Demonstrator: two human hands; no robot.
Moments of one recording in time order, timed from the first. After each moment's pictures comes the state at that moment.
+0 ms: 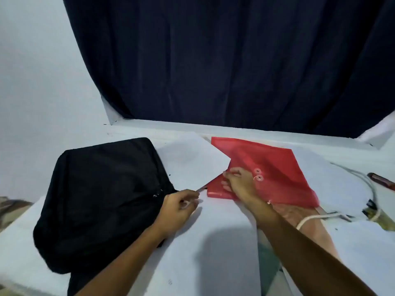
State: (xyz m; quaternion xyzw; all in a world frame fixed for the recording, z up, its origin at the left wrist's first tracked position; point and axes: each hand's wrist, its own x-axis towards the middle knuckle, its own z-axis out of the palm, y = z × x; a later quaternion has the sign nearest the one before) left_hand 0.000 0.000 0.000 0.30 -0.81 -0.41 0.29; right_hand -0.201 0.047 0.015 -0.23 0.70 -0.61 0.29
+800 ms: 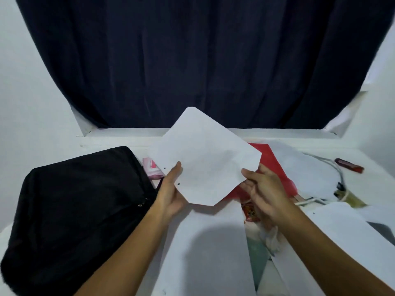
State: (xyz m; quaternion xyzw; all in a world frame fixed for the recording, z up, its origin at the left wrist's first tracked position) left_hand -0.047 -0.021 0.054 0.20 -0.30 -0.90 0.25; right_hand -0.194 0.130 0.083 -0.13 0.48 -0.79 0.37
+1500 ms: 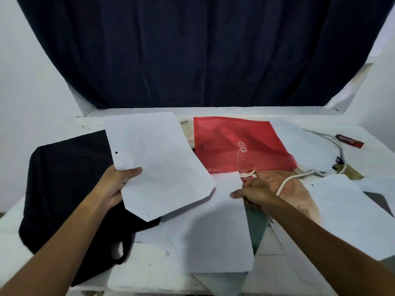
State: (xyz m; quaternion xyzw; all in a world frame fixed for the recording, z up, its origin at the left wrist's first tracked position) left_hand 0.073 -0.065 0.046 0.36 -0.53 -0.71 0.29; right_hand -0.189 0.158 0.005 -0.19 0.83 -0.38 0.35
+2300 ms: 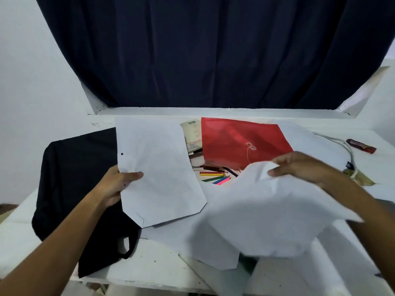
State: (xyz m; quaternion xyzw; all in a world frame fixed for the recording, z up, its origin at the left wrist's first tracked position) left_hand 0.092 -0.073 0.041 0.39 -0.56 -0.68 0.27; right_hand -0.238 0.197 0.094 -0.33 0.77 -0.39 0.38
